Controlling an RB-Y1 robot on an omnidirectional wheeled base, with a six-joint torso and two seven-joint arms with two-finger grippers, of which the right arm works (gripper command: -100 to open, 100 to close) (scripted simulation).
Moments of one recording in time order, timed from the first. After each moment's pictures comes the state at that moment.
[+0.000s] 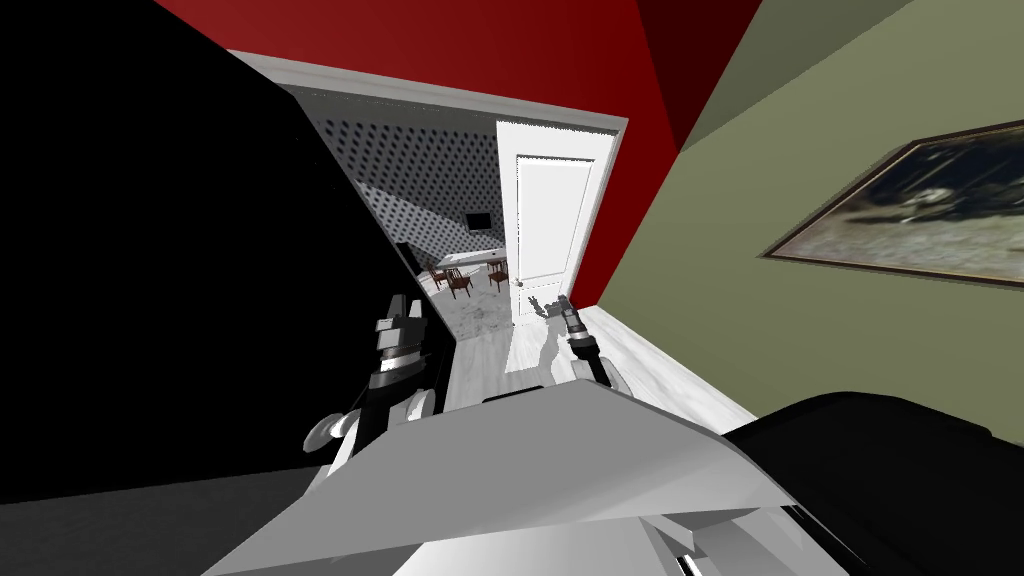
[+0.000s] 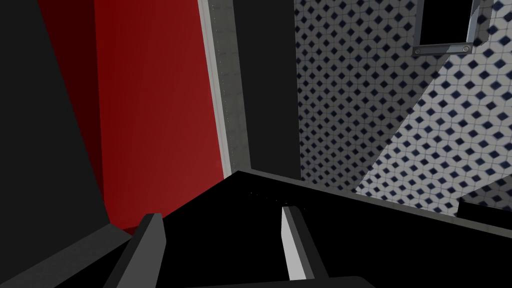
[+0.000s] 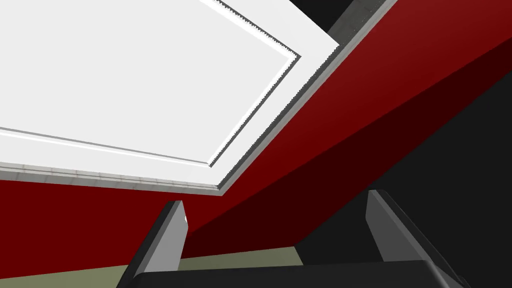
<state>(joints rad) 0.36 -0.06 -0.10 -1.81 0.18 -0.70 0.31</state>
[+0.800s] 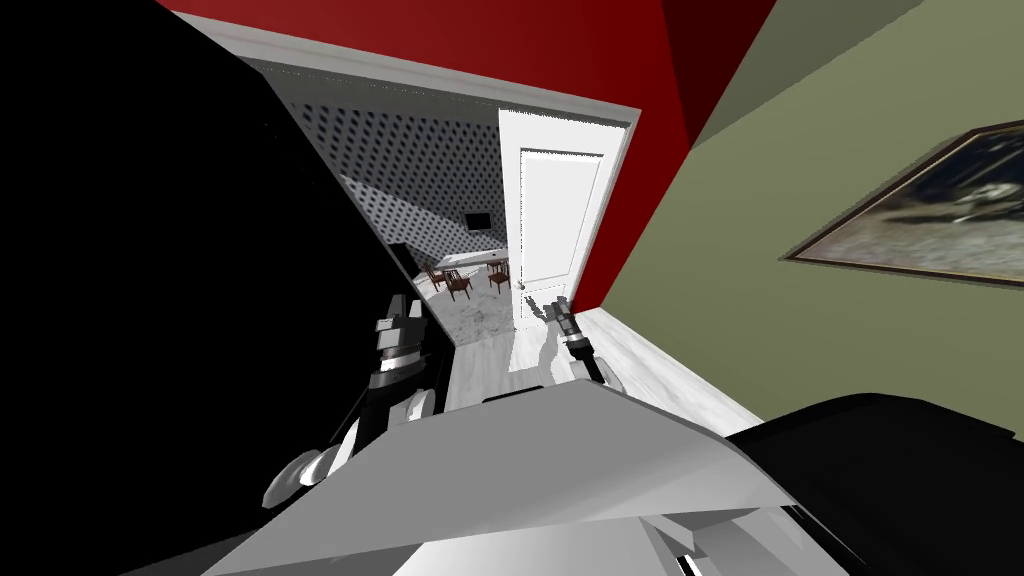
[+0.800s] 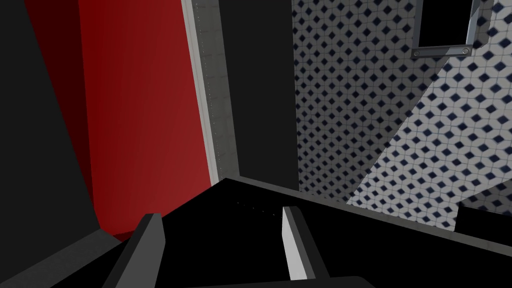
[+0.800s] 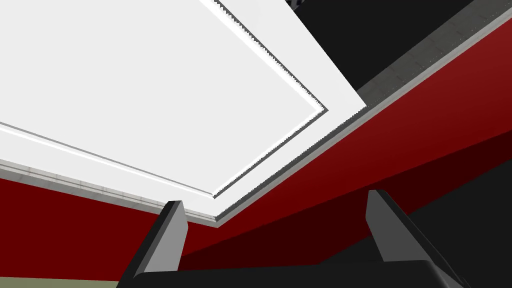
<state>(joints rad) 0.29 -0.09 -0.12 -1.61 0.23 -0.73 0.46</state>
